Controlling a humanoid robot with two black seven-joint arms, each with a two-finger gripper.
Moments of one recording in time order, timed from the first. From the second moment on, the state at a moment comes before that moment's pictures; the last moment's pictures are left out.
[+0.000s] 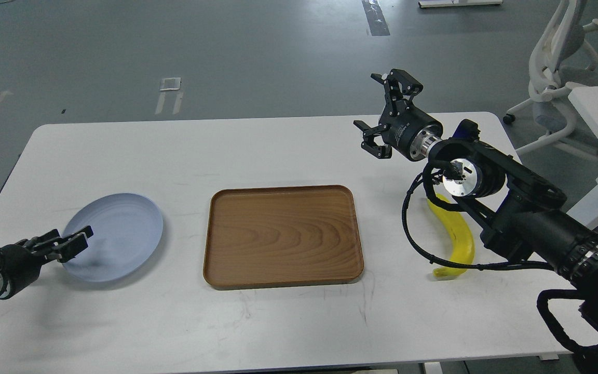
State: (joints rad) left arm -0.53 0.81 -0.12 -0.80 1.21 0.23 -0.49; right arm 0.84 -0.20 0.66 0.80 -0.15 0.12 0.05
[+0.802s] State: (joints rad) left arm -0.51 0.79 -0.12 -0.76 1.21 0.23 -0.49; right arm 0.83 -0.21 0.66 0.80 -0.15 0.12 0.05
